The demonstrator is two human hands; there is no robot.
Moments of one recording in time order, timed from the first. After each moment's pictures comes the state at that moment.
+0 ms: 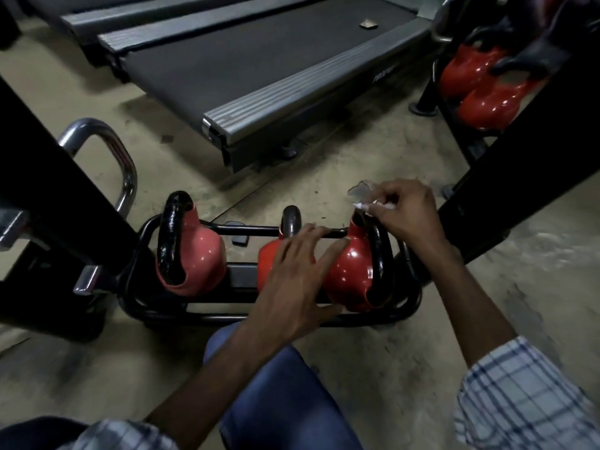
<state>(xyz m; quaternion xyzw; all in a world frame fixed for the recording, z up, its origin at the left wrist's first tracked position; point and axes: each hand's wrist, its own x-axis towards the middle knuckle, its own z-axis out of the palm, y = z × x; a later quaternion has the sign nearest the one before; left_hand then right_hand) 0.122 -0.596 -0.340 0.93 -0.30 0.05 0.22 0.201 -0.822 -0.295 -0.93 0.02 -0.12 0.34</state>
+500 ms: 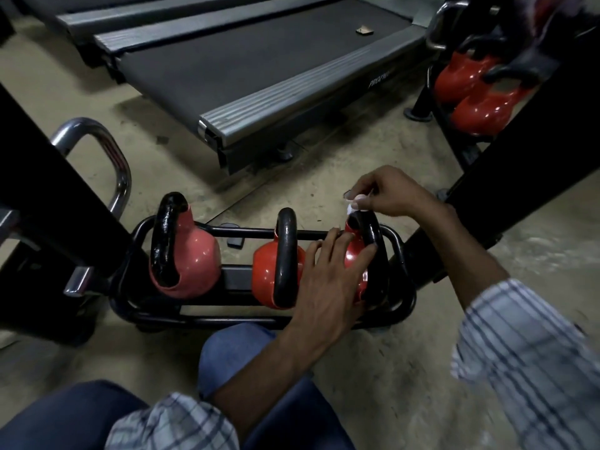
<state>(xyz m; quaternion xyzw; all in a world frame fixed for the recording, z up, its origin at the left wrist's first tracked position) 0.116 -0.657 -0.351 0.94 -0.26 0.08 0.23 0.253 -0.832 -0.278 -0.96 -0.07 0.10 0.24</state>
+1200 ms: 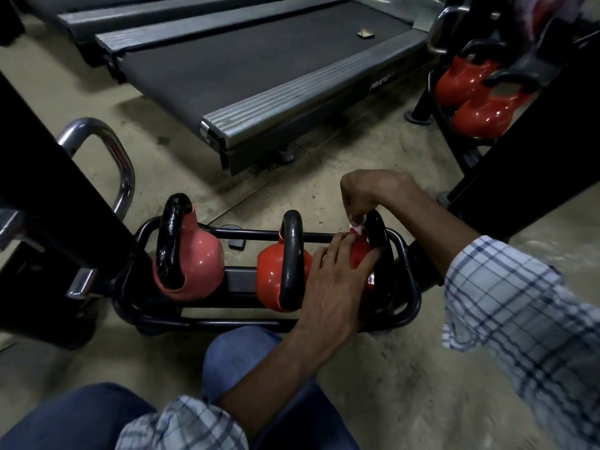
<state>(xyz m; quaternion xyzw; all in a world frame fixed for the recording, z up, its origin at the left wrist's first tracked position) 0.118 -0.655 -0.355 0.93 -0.26 0.08 0.25 0.302 -0.777 -0.284 -0.96 -0.07 0.26 -0.09</state>
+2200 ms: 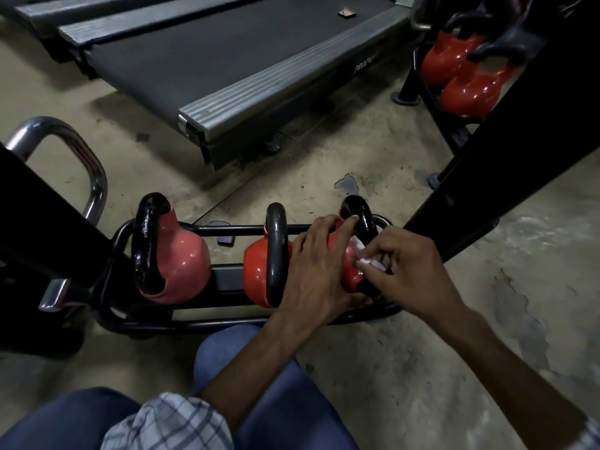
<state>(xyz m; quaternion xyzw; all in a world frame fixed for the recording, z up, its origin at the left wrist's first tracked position) 0.138 -0.652 -0.356 0.92 -0.25 0.04 0.31 0.111 -0.822 -0.317 -0.94 -0.07 -0.11 0.32</state>
